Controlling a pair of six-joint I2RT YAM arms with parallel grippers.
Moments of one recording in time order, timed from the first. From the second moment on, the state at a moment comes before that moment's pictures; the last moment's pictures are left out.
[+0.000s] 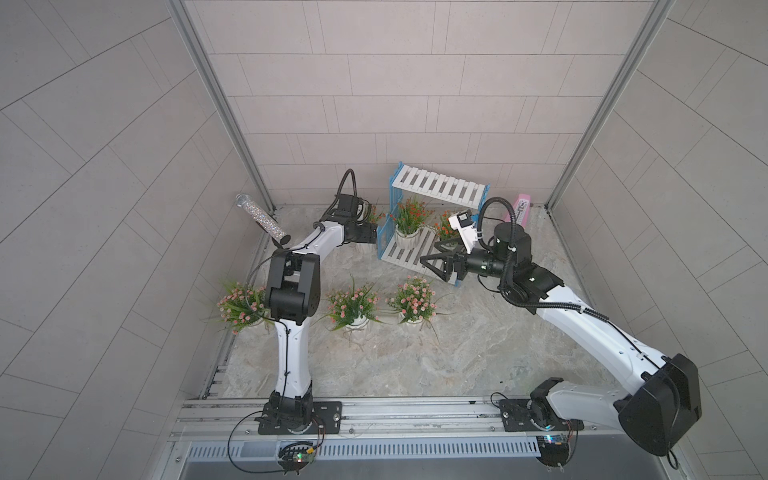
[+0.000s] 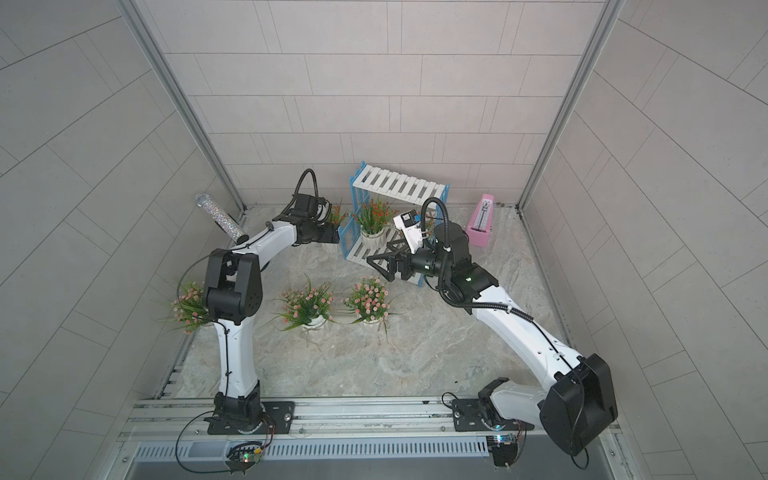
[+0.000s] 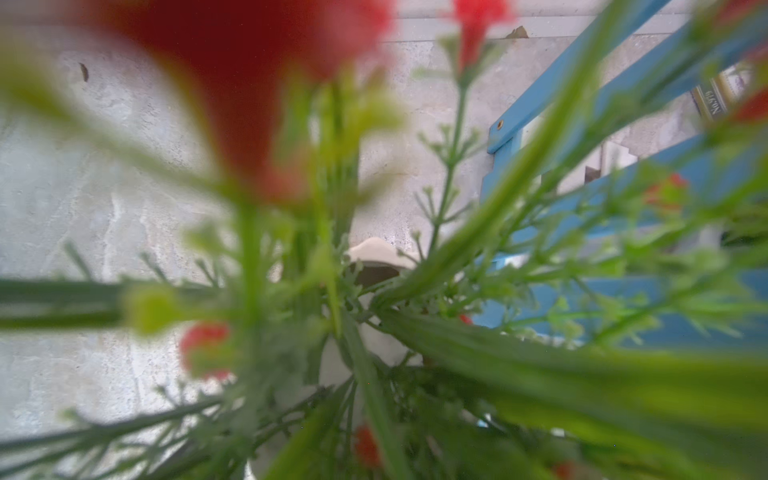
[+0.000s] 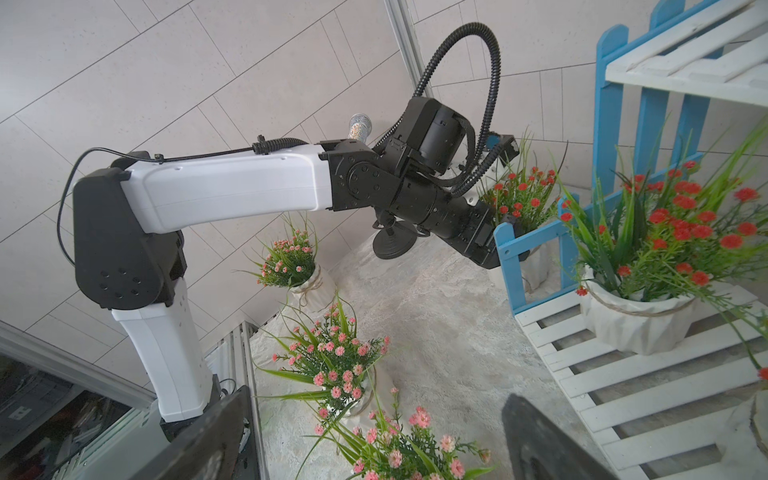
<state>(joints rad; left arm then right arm) -0.20 2.14 1.70 -0.48 0.13 -0.10 0.46 1.23 1.02 -0.03 -0.62 0.31</state>
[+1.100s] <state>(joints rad) -0.22 2.22 1.78 -0.41 0.04 -0.13 0.46 1.25 0.96 0.02 -0.61 0.31</state>
